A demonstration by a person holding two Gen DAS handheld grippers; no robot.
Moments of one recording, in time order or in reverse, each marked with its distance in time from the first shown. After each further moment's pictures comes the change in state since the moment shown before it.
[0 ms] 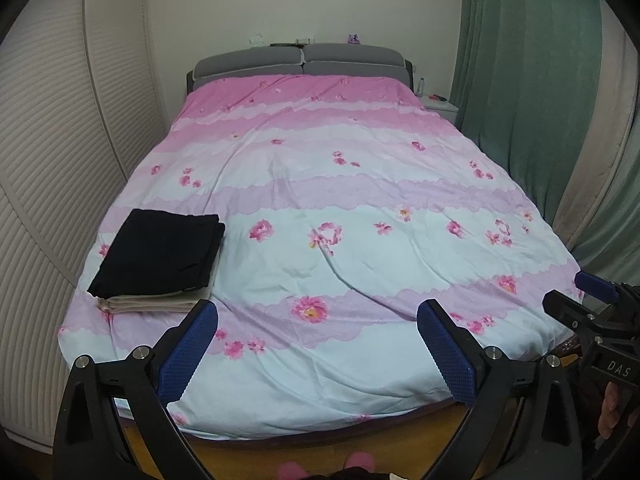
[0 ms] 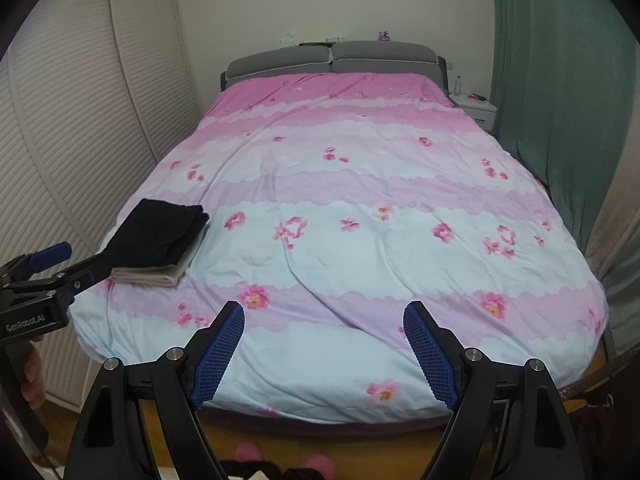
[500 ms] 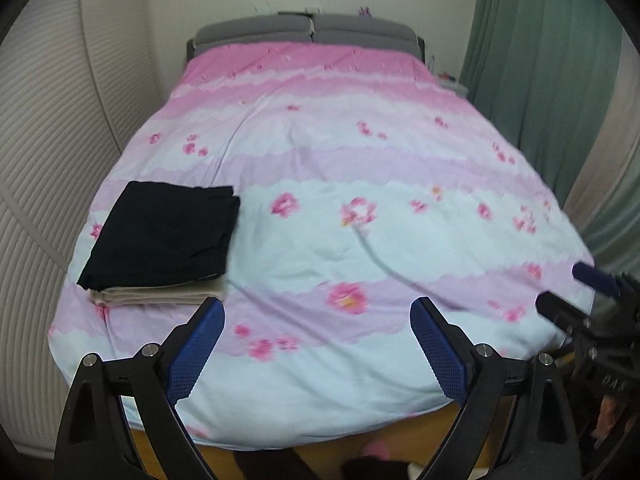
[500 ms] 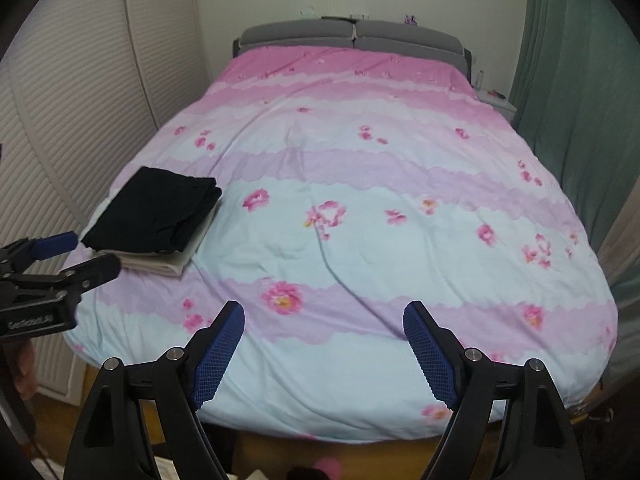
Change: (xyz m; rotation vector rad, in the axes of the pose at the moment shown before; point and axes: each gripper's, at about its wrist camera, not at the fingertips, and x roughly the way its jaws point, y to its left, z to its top) left arm 0.072 0.073 0.003 -0.036 0.095 -0.027; right arm 0.087 0.094 0.016 -0.088 0.082 -0.022
